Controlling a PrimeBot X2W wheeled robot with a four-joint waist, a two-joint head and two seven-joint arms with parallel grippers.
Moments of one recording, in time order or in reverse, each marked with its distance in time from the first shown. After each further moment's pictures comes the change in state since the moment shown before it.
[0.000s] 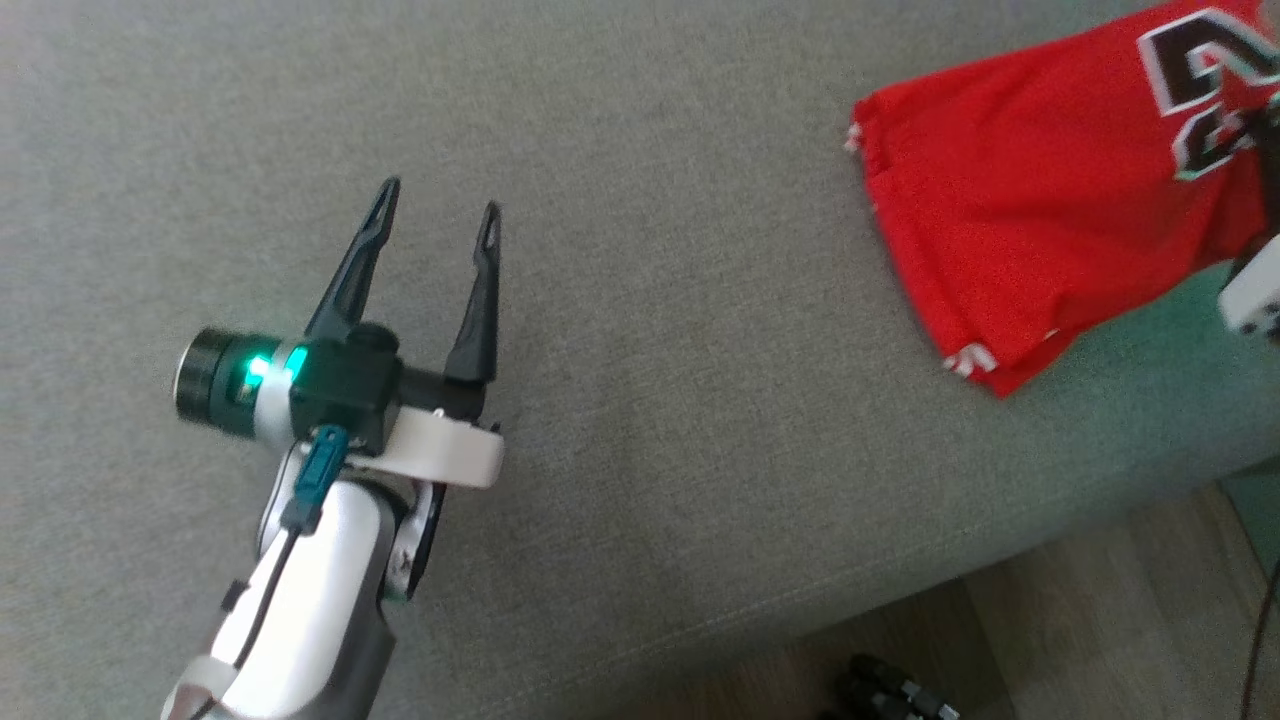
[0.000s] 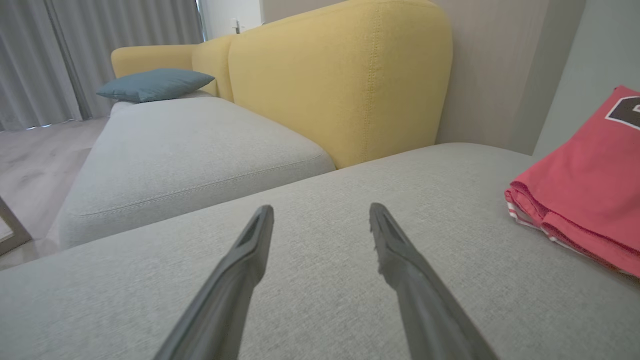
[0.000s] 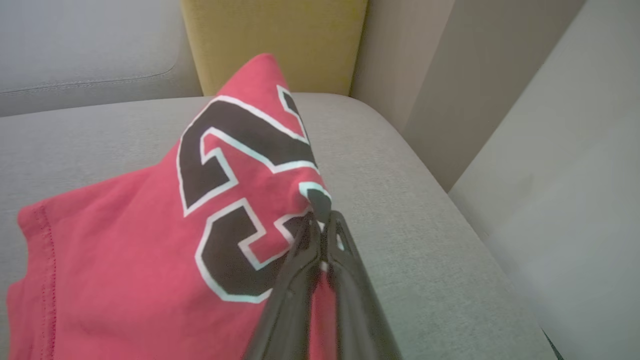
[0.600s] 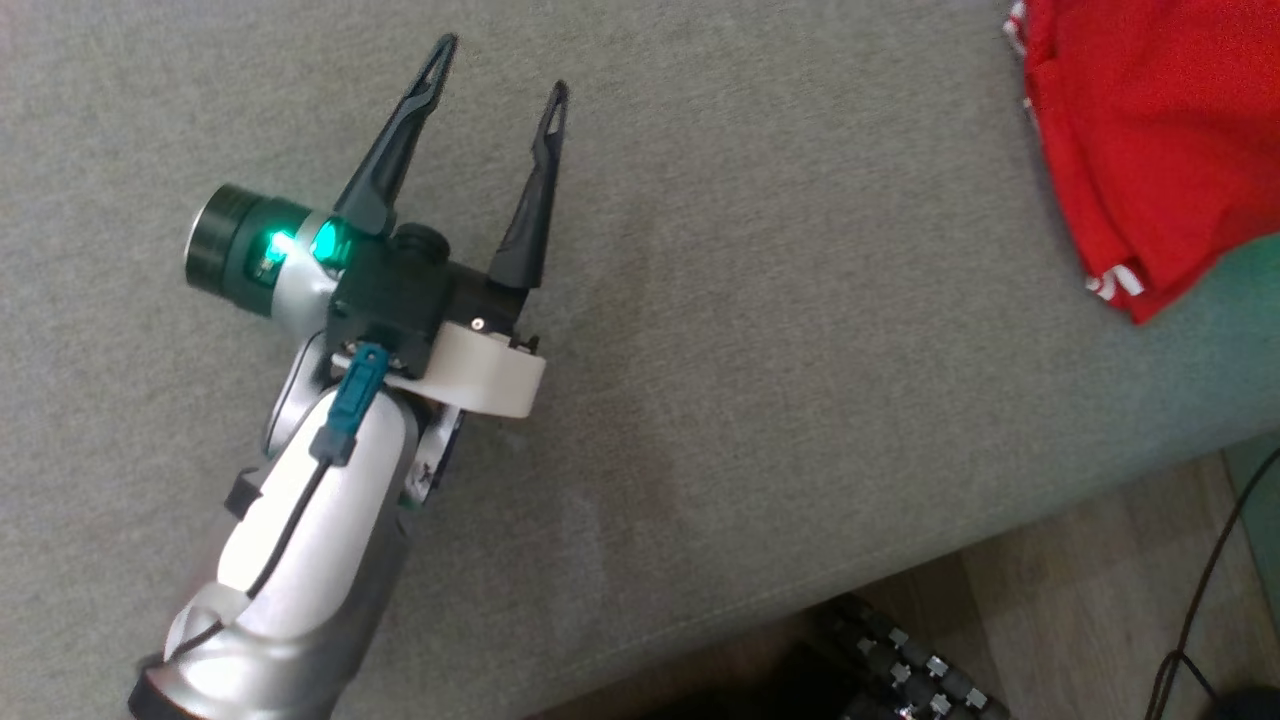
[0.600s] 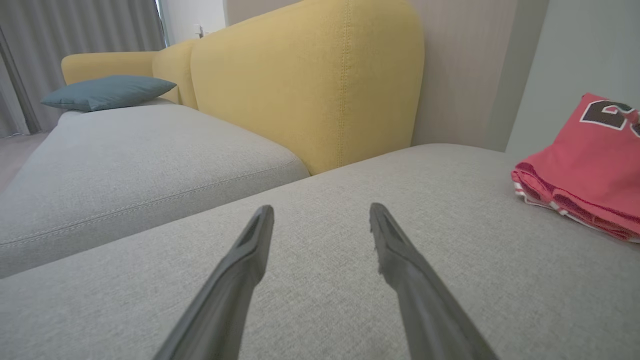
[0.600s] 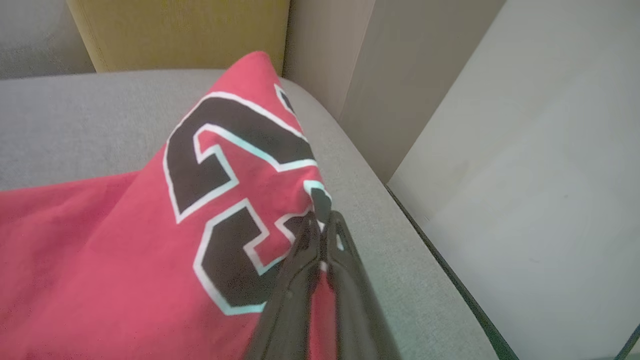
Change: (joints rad) left arm -0.194 -0.001 -0.072 -0.009 0.057 -0.043 0.009; right arm -0.174 -0.032 -0.145 0.206 -0.062 0.000 -0.077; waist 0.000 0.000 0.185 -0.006
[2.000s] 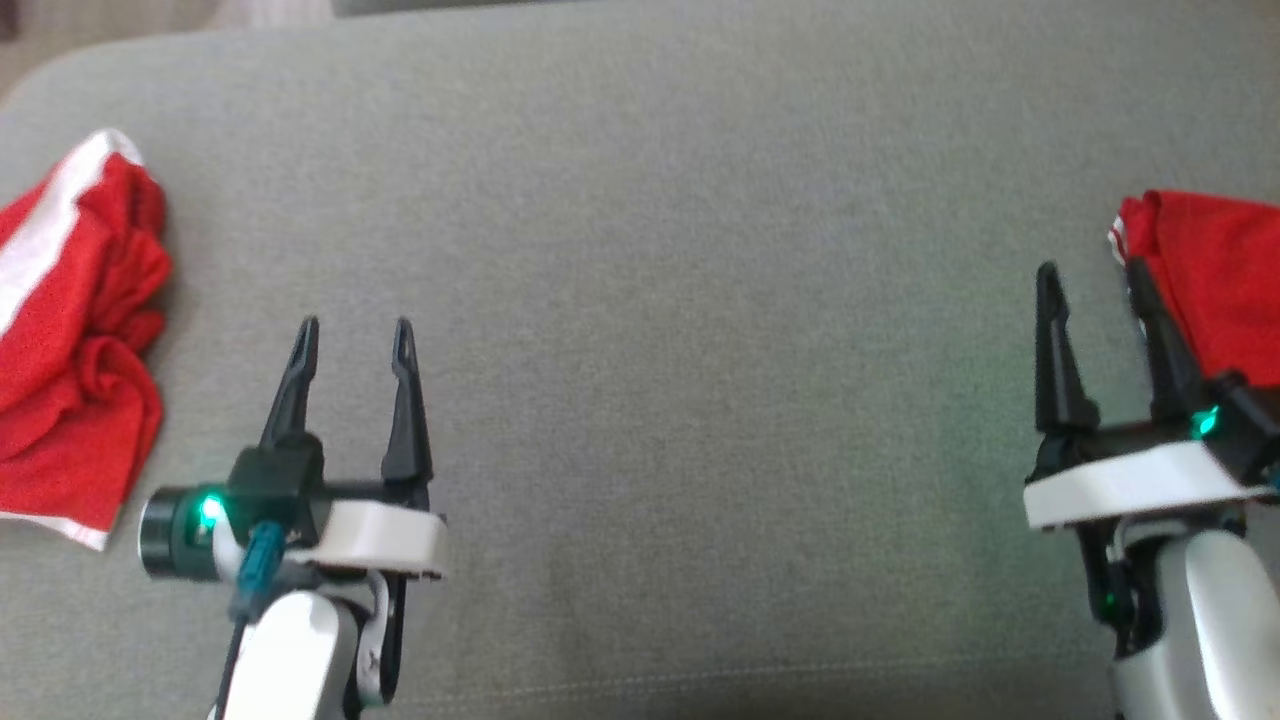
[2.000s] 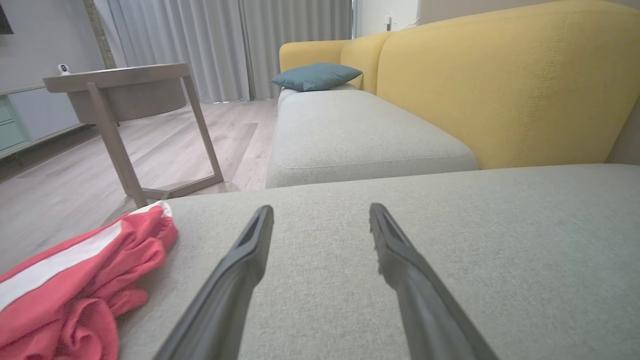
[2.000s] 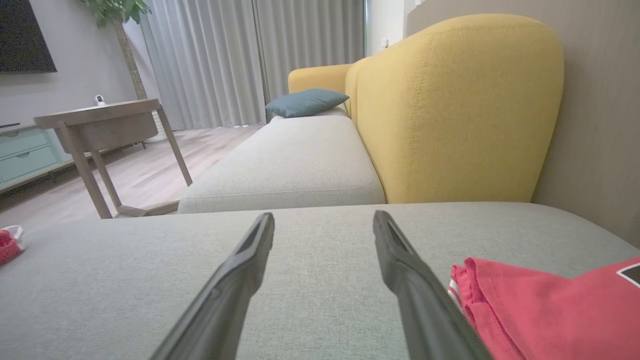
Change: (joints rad) left arm 0.386 -0.004 0.154 0.003 -0.152 0.143 -0.018; right arm 0.612 0.403 0.005 -0.694 -0.218 0.000 -0.128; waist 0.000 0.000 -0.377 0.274
